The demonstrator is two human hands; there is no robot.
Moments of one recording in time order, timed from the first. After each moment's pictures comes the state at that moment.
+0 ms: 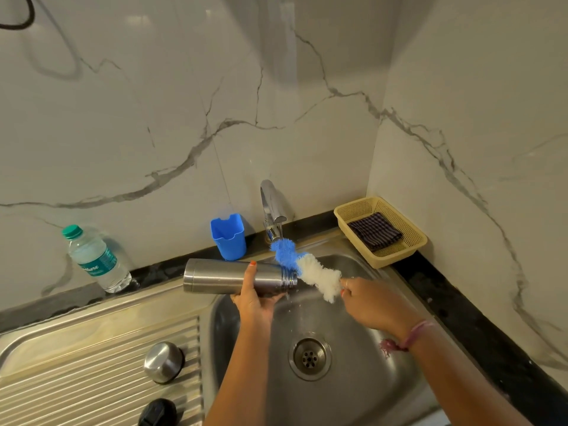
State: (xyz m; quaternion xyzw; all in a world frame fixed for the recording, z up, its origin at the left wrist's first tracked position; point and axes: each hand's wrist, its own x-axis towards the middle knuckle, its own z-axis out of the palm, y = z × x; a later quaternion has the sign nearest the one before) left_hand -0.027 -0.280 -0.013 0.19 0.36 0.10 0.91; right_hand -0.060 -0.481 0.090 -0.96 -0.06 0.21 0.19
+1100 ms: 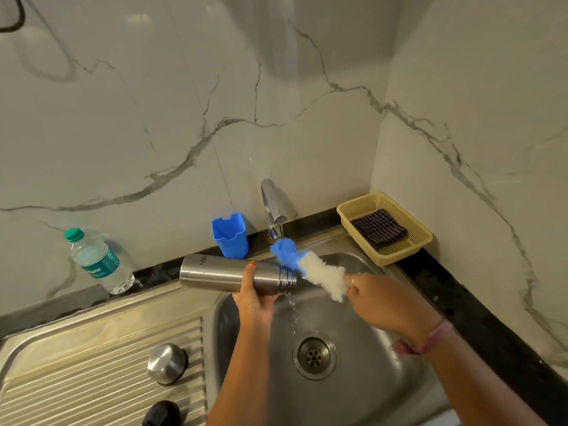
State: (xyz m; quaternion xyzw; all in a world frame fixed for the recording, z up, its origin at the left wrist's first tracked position) left_hand -0.025 -0.277 -0.012 0.23 0.32 0.11 0.91; right_hand -0.065 -0.488 0.109 -0.96 -0.09 0.19 0.16
